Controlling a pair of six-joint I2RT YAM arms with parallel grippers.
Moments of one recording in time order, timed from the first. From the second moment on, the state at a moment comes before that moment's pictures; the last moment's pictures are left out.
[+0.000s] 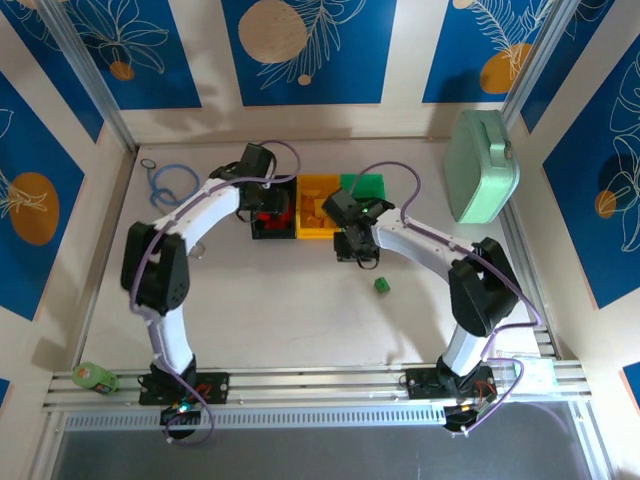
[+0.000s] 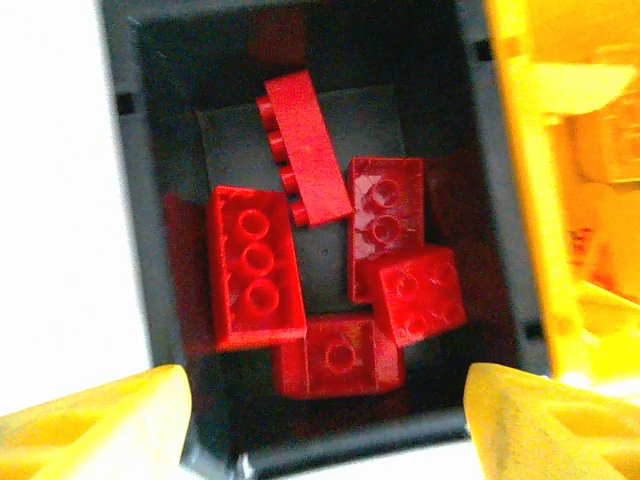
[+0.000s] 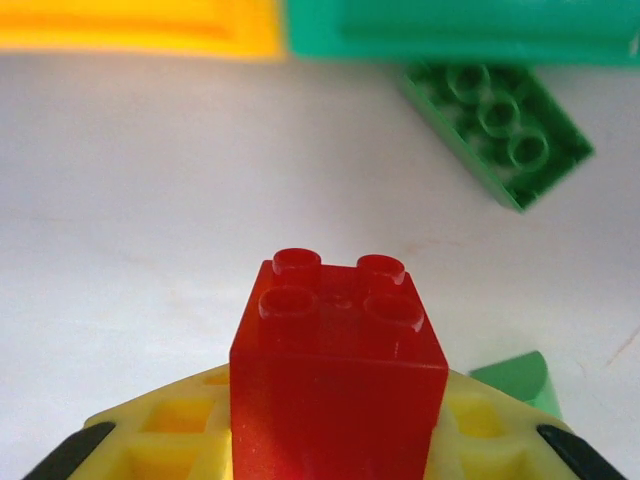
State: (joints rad) left arm -0.41 1.82 1.51 -0.70 -0.04 -0.25; right arm 0.70 1.71 1.35 -0.93 0.13 0.65
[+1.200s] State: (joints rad) left arm -0.45 0.43 0.60 -0.86 0.06 -0.62; right arm 0.69 2.56 2.66 -1.07 0.02 0.50
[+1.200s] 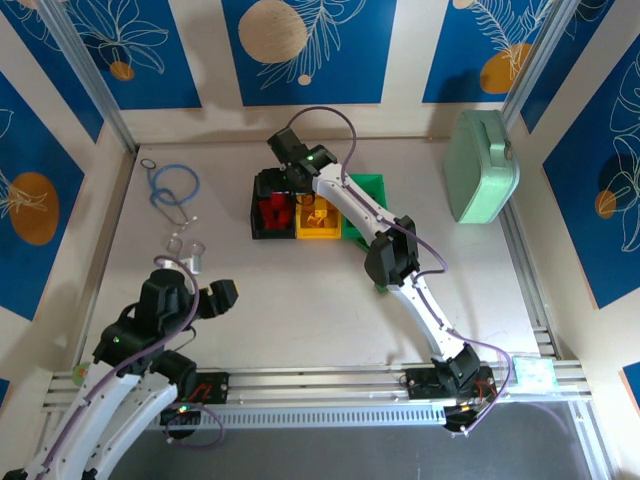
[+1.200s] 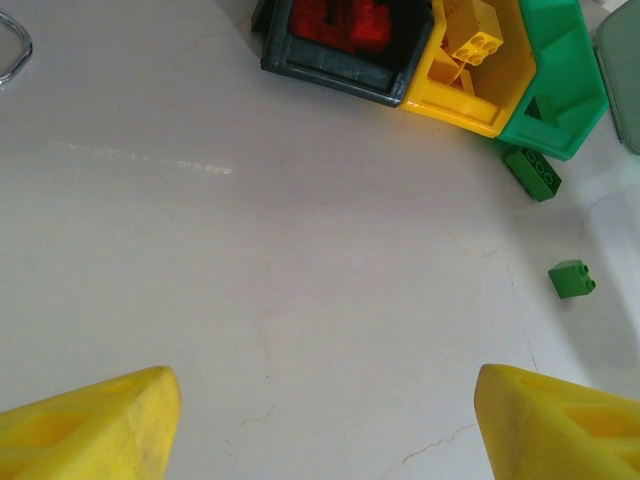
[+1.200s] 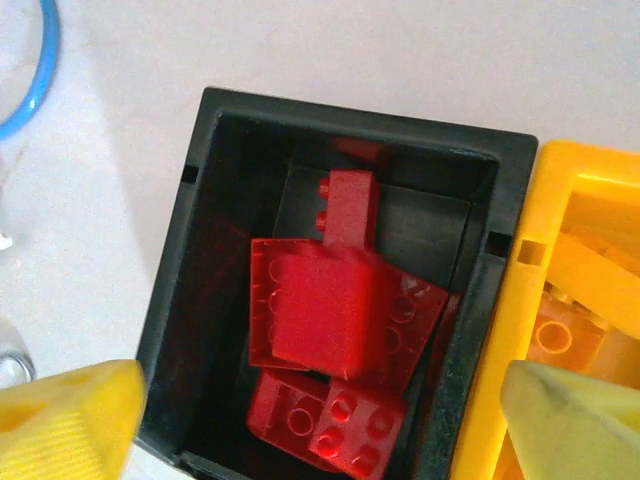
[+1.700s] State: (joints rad) left arm -0.74 0.73 0.77 -0.82 -0.03 -0.57; right arm 0.69 1.84 2.01 -1.02 0.14 0.51
